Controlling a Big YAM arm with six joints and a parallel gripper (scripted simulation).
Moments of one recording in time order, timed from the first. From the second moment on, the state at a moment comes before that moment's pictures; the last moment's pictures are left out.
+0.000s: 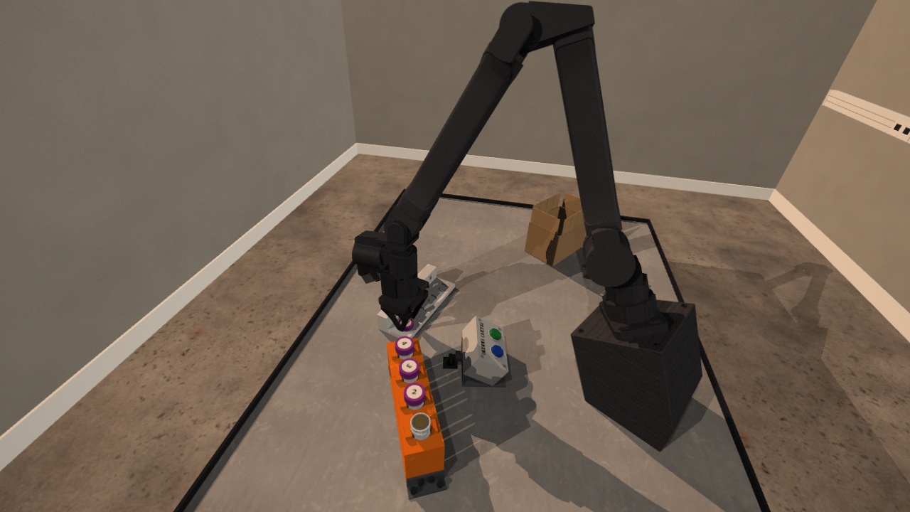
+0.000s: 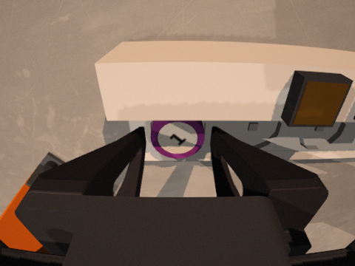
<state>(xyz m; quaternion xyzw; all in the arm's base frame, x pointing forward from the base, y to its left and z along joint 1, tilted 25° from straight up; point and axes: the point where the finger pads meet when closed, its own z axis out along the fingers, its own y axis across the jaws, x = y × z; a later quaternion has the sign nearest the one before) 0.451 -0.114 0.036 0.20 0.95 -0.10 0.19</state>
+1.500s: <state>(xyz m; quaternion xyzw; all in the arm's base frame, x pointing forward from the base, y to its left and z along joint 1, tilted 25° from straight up) 0.410 -0.078 0.165 0.20 0.95 -0.10 0.20</state>
